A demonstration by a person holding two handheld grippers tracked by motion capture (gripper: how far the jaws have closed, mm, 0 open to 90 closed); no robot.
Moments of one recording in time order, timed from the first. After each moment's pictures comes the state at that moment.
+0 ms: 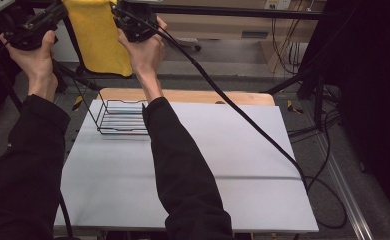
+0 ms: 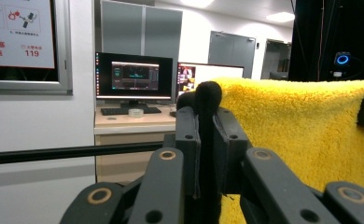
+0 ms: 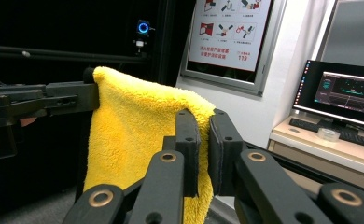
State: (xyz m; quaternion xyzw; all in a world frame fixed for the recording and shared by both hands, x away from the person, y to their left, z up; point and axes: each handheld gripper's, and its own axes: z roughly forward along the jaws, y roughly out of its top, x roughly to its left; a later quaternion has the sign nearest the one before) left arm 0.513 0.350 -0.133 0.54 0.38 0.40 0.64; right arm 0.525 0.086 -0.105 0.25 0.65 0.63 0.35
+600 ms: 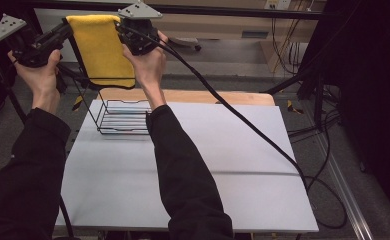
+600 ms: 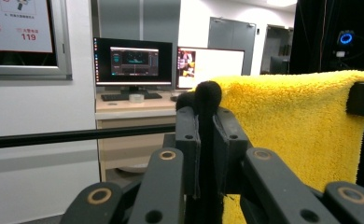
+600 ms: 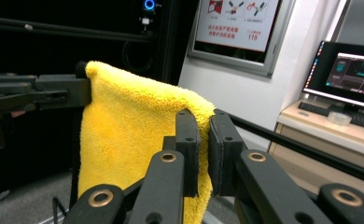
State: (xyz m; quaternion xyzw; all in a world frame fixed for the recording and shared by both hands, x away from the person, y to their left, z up) left arm 0.507 0.356 -0.171 0.57 0.38 0.39 0.62; right arm 0.534 0.086 -0.140 0.25 0.67 0.61 0.34
